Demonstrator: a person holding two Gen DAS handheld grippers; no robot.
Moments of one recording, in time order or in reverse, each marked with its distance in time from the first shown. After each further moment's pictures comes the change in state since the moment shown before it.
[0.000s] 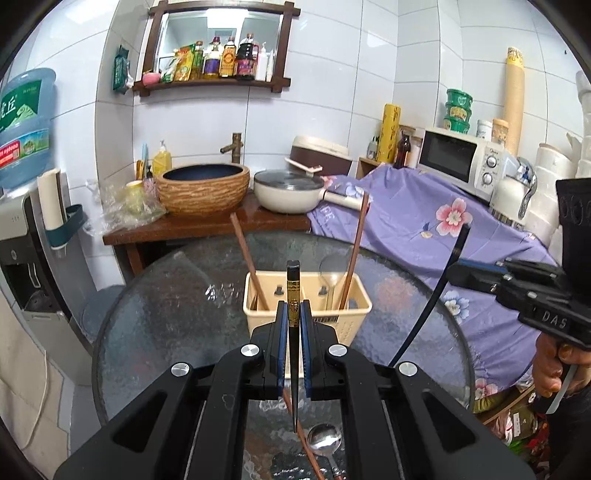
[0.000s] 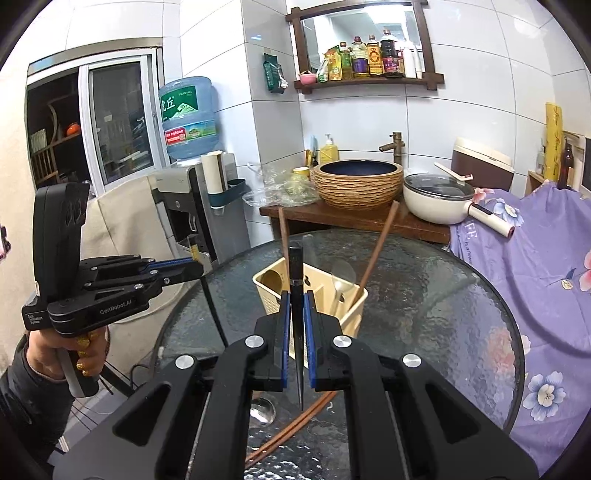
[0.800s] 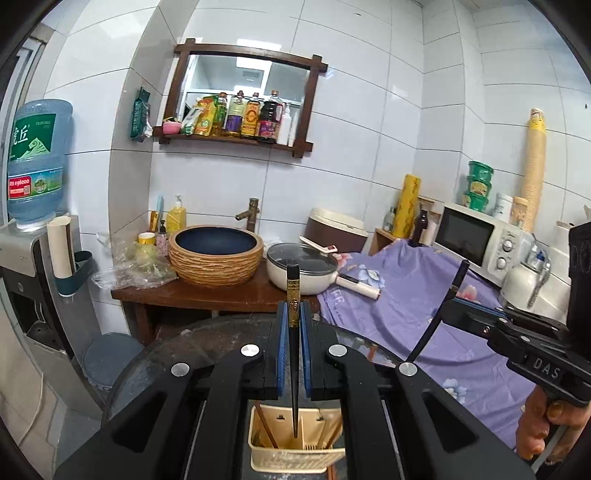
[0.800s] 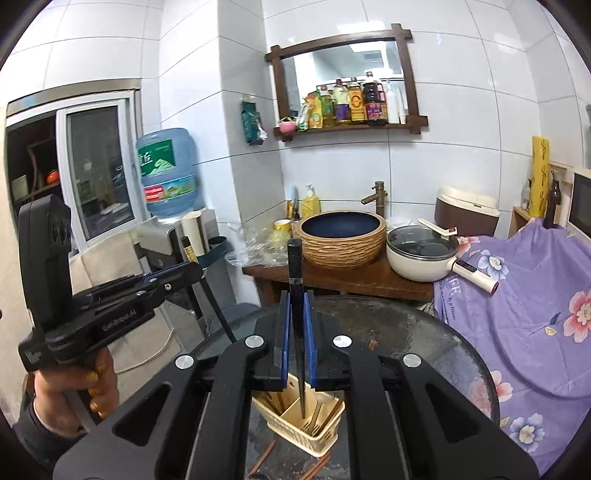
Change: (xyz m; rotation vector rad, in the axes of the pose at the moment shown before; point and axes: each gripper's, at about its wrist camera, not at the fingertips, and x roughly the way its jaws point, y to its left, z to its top) left arm 0.002 0.005 0.132 -0.093 -0.199 0.066; right arm 0.000 -0.006 0.133 0.040 -0.130 -0.083
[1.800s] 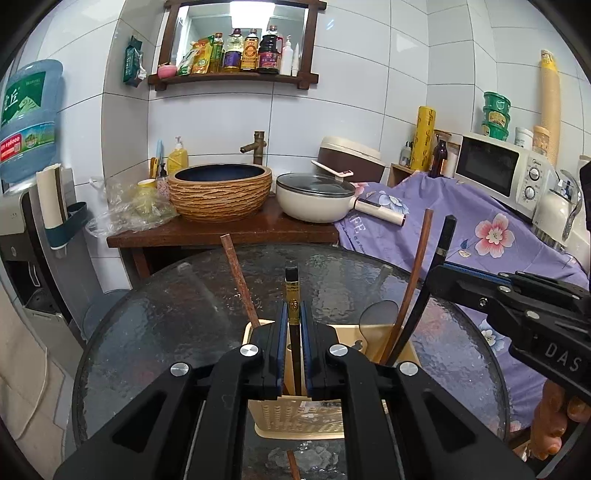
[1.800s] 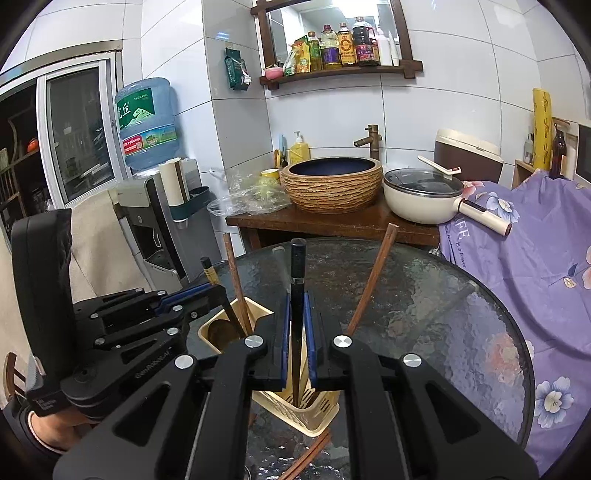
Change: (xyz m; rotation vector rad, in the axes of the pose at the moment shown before) left arm 0.073 0.010 -0.124 0.052 0.178 0.040; right arm 0.078 -0.015 -0.113 0.008 0.123 -0.027
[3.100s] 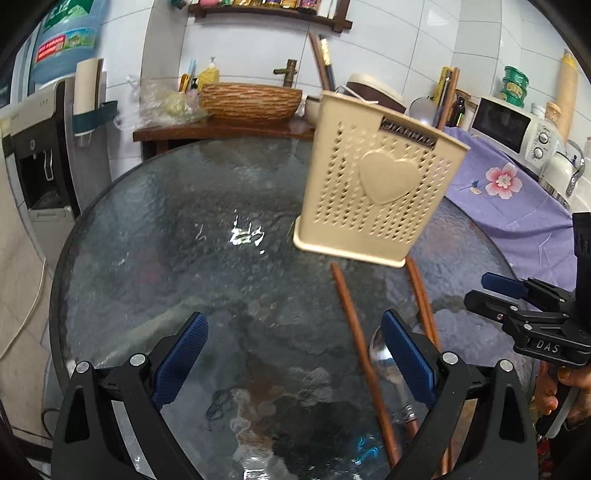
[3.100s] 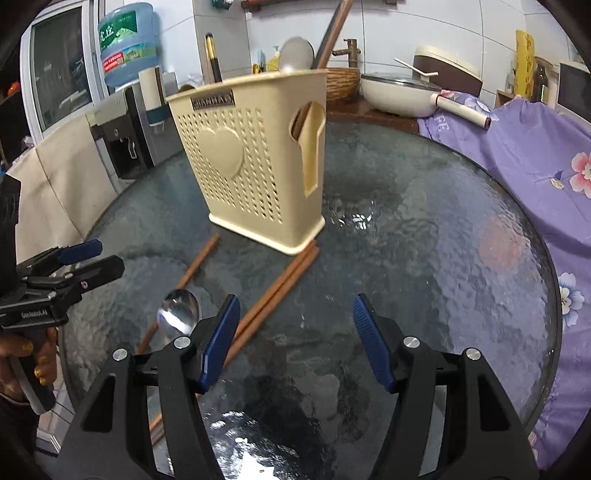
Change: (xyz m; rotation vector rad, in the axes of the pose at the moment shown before) left arm -0.026 0.043 -0.180 -0.116 0.197 0.019; right arm 0.007 -0.009 -0.192 0.015 0.259 -0.107
